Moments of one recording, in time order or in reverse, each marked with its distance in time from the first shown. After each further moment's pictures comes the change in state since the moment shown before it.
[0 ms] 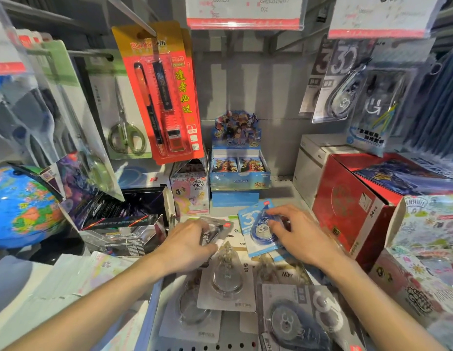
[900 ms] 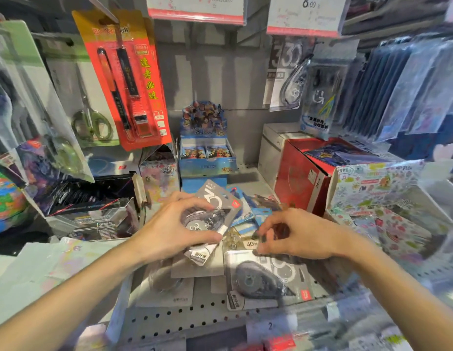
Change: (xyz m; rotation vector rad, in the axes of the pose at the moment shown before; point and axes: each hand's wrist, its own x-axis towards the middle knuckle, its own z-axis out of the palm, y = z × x) left_hand -0.046 0.033 -0.012 -0.376 0.125 0.347; right_hand -0.080 -0.014 -0.071 -0.075 -0.441 0.005
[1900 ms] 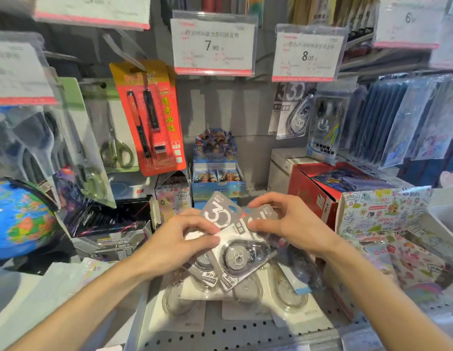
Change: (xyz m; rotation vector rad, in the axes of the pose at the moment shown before) left_hand -0.004 0.006 -0.022 -0.335 -0.013 0.003; right_hand 0.029 -0.029 -0.016 0.516 0.381 -0.153
